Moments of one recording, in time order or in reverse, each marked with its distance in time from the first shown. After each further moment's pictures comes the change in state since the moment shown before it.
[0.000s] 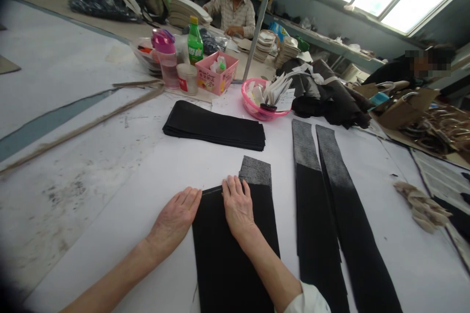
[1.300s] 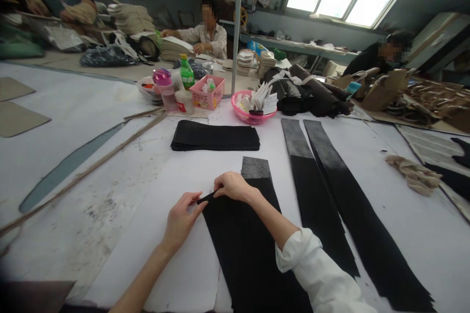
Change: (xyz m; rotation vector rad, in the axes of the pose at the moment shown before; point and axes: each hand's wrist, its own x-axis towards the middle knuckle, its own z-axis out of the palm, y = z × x) left_hand -0.017 -0.014 -0.024 -0.896 0.231 -0.412; right_hand 0.059 0.007 -0.059 0.606 -0.387 -0.131
